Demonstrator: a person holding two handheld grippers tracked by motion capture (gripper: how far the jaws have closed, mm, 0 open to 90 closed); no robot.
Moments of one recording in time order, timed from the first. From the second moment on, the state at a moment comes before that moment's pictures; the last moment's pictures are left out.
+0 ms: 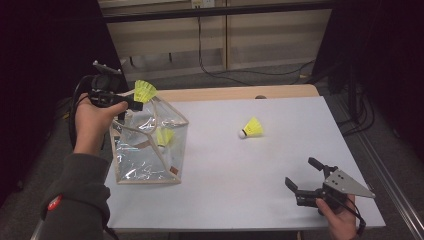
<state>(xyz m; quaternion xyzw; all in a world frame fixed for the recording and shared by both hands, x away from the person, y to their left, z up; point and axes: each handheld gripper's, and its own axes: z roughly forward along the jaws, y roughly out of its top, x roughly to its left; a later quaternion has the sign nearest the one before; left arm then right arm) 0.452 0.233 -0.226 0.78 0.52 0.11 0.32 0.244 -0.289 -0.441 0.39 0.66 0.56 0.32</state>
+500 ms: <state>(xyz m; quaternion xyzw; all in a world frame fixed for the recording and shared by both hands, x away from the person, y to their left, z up) 0.453 0.241 -0.230 0.78 0.53 0.12 0.31 0.245 -0.289 -0.442 0.39 0.66 0.56 0.32</state>
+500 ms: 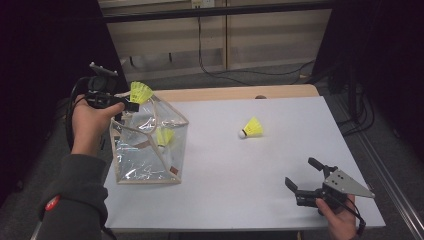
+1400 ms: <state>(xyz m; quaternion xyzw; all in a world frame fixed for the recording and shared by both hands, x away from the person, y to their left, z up) 0.453 0.252 -0.242 0.77 0.55 0.12 0.29 0.244 -0.290 -0.441 0.38 0.66 0.56 0.32</state>
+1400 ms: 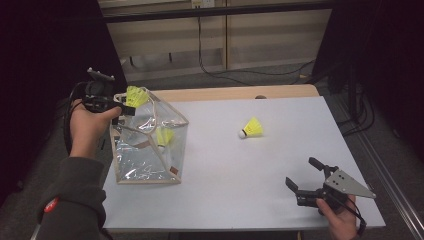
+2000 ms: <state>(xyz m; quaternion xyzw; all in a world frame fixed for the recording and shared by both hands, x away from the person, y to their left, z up) 0.456 0.255 -0.254 0.77 0.55 0.12 0.28 0.244 -0.290 -0.441 0.38 0.66 0.56 0.32</state>
